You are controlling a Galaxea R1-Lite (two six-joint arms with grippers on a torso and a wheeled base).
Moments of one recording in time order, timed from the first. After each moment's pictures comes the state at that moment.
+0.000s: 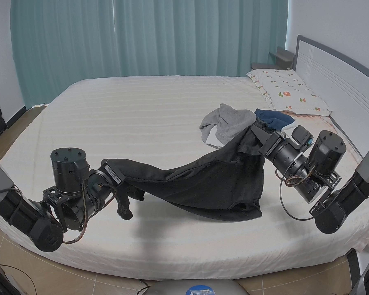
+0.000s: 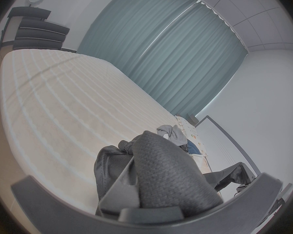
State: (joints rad) left arm -0.44 1.81 -0.52 -1.02 0.27 -0.81; right arm 0.48 1.97 -0.64 -1.51 -0.06 0.63
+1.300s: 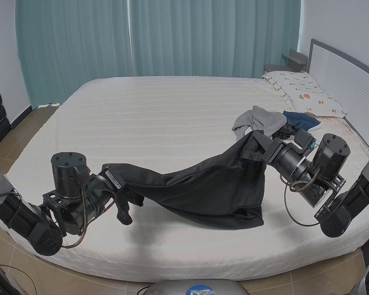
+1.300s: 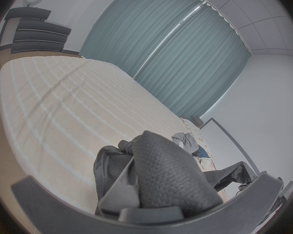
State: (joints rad) left arm -0.46 1.81 -0.49 -1.02 0.27 -0.81; right arm 0.48 1.93 -0.59 -1.49 -0.05 0.56
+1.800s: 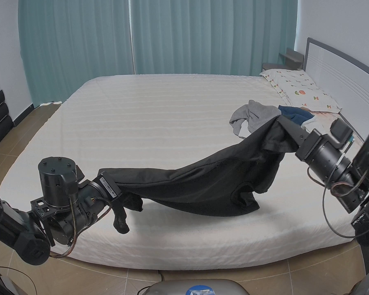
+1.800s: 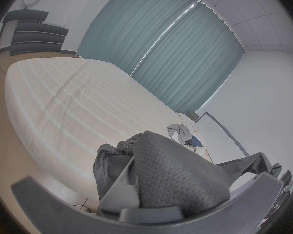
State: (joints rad) left arm -0.50 1.69 -0.42 -0.97 0.27 -0.79; right arm 0.53 1.62 -0.45 -1.43 -0.05 0.51
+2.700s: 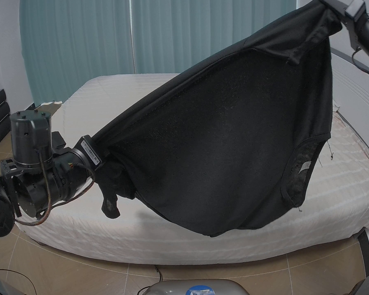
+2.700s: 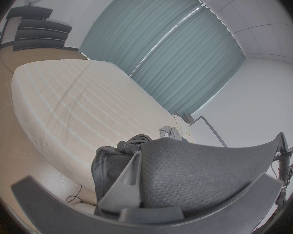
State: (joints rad) left arm -0.51 1.45 -0.70 -0.43 0.26 -0.87; right arm 0.41 1.40 -1.25 -0.64 0.00 0.45
